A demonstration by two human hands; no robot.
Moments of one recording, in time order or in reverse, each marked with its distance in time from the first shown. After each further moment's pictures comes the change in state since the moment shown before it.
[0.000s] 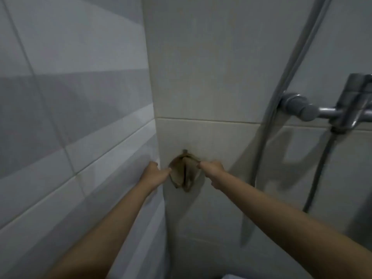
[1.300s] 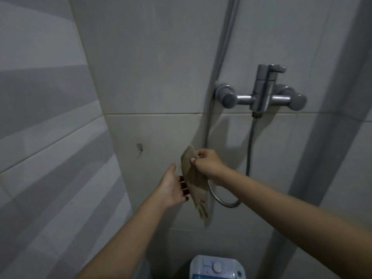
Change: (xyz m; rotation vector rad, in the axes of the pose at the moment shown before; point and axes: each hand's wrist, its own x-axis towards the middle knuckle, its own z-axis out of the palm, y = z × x) left_hand -0.088 0.064 0.145 -0.781 -0.572 -0.480; right_hand -0.054 0.015 -0.131 -0.167 -0.017 -0.232
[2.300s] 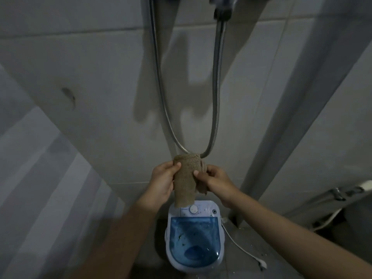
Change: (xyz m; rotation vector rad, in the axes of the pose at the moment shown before) left_hand 0.071 -0.147 0.033 0.047 0.072 0.148; right_hand -0.060 0.218 -0.049 0.368 -0.114 0.306
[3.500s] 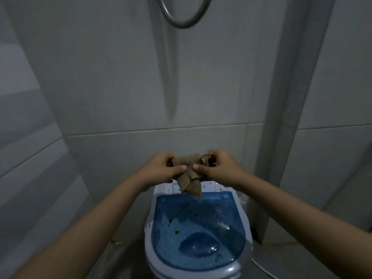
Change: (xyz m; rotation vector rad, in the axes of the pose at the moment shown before) left_hand 0.123 -0.291 -0.136 0.960 -0.278 0.462; right_hand 0.092 0.339 -0.004 -0.504 0.122 -0.440
